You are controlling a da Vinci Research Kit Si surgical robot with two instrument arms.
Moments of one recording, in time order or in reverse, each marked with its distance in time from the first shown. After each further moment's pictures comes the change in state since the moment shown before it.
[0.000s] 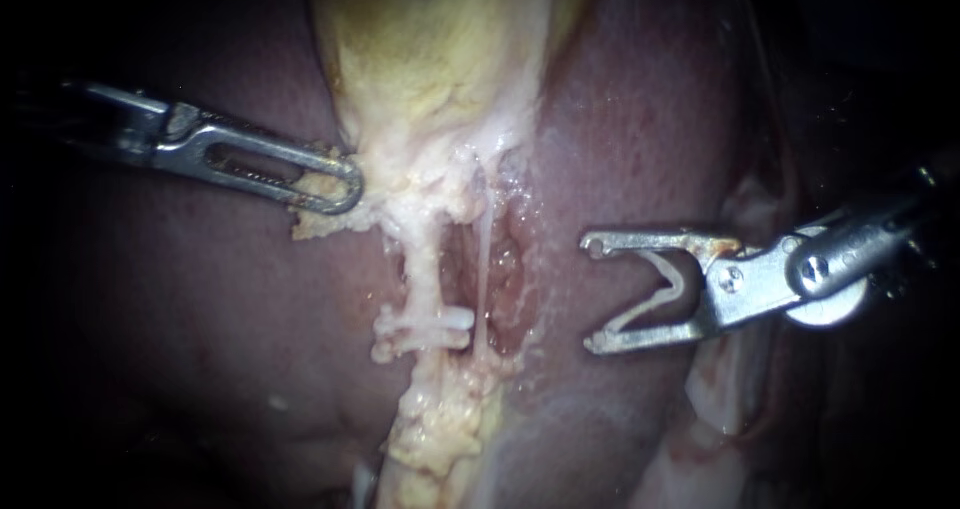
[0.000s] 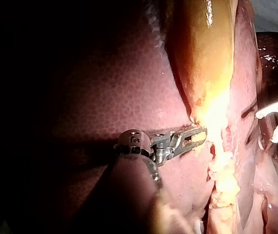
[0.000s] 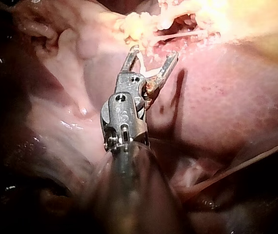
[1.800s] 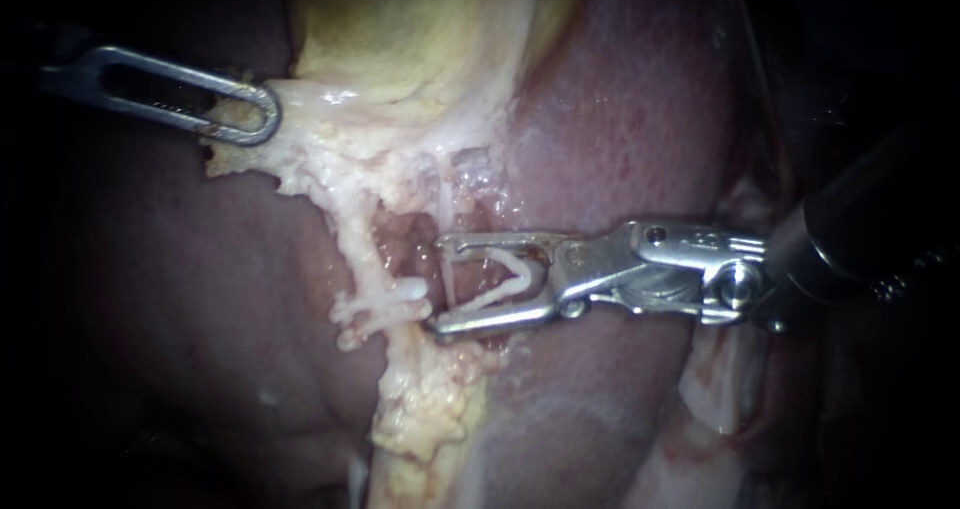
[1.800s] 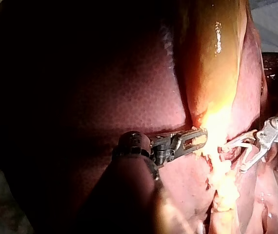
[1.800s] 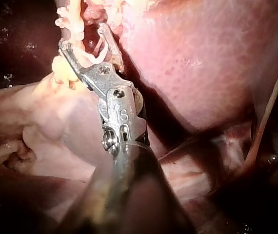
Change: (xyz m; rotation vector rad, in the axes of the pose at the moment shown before) right arm -0.003 0.004 0.013 0.132 0.233 0.537; left arm 0.004 0.003 -0.009 -0.046 0.054 -0.022
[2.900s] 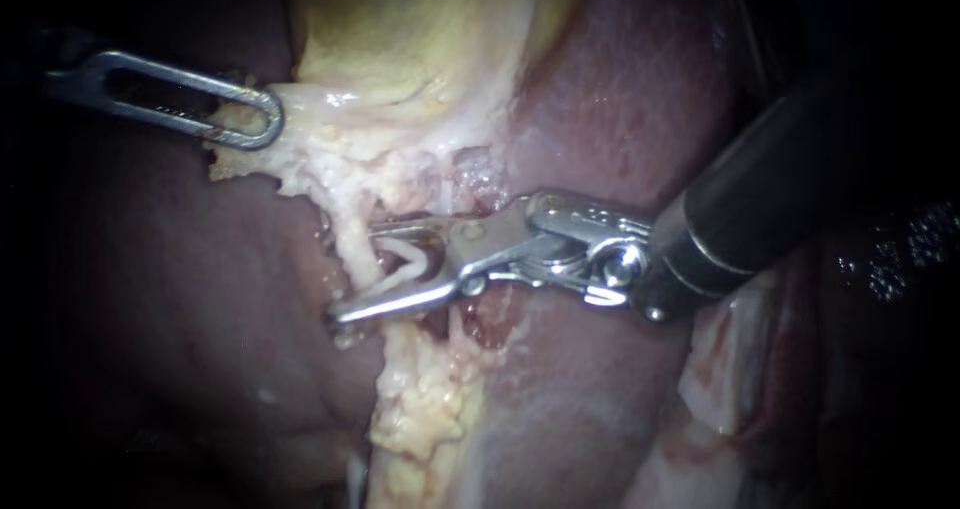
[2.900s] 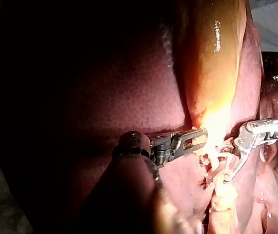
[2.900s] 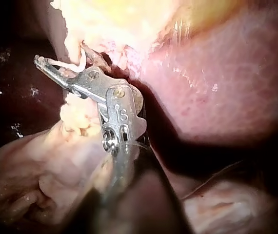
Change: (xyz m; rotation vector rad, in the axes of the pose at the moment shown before) right arm 0.002 0.003 0.009 0.156 0.115 0.046; left arm 0.000 0.000 0.000 0.002 0.002 0.001
